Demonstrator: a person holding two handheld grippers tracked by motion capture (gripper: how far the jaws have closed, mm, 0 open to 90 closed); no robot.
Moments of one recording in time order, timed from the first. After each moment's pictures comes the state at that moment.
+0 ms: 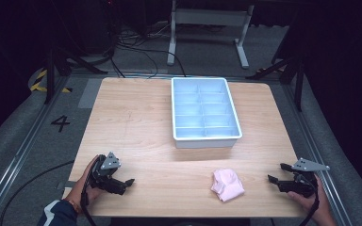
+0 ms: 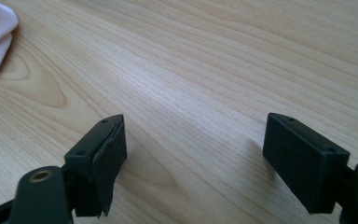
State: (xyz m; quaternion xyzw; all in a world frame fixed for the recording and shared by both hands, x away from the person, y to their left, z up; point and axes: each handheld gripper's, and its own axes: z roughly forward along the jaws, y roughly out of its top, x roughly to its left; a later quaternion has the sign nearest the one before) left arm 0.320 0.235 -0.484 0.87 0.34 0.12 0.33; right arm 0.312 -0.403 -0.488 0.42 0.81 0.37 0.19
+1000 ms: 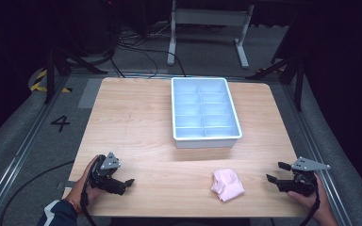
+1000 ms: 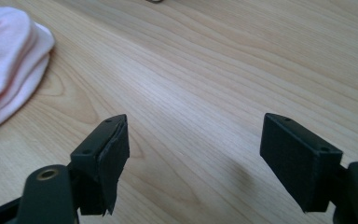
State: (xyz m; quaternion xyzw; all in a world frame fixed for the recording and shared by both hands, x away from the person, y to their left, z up) left arm 0.321 0.236 -0.484 0.87 0.34 0.12 0.33; right arm 0.310 -0.394 -0.474 0.40 0.82 0.38 0.18
